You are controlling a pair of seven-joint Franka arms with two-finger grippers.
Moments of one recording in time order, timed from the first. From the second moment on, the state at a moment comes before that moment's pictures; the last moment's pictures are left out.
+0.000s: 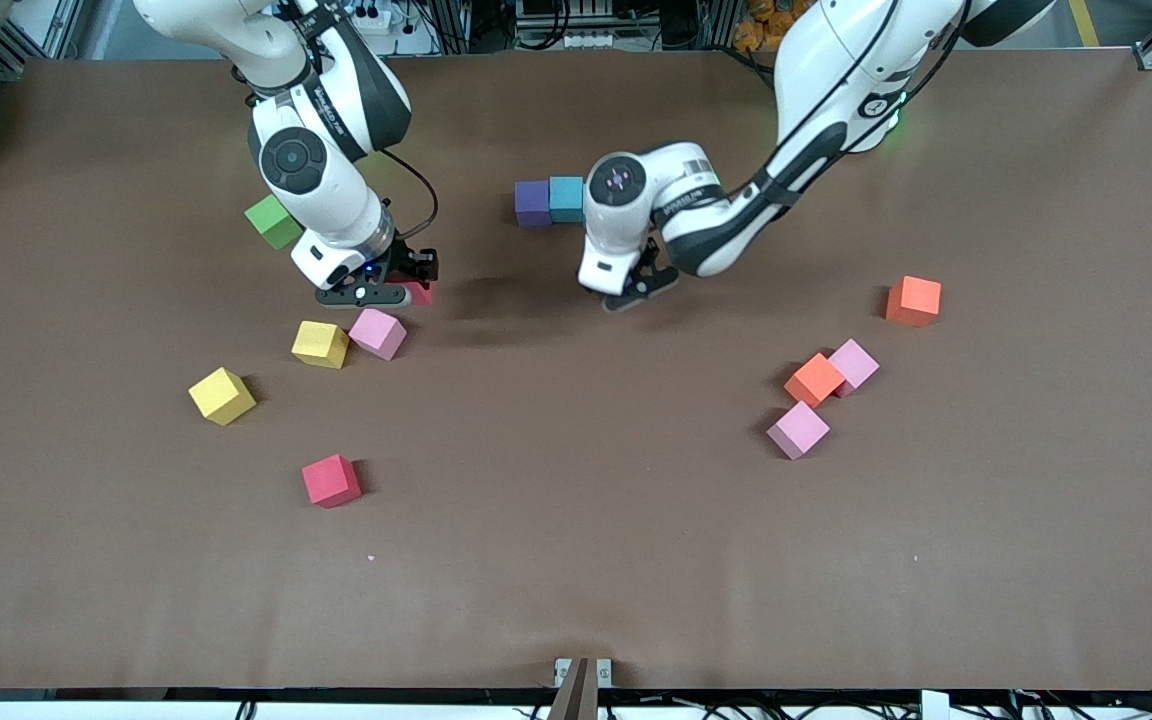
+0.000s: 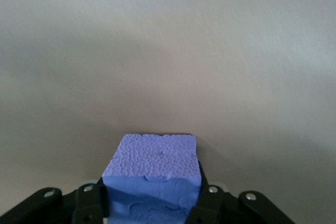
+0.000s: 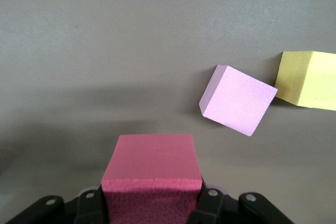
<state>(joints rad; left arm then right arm) -0.25 0.65 -0.72 -2.01 0.50 2.38 -1.65 0.62 0.03 -0.10 -2.36 0.14 2.34 0.45</state>
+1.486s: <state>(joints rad) -0.29 0.64 -0.76 -2.06 0.51 2.40 -1.43 0.62 0.07 -0.10 -2.29 0.15 2.30 0.45</state>
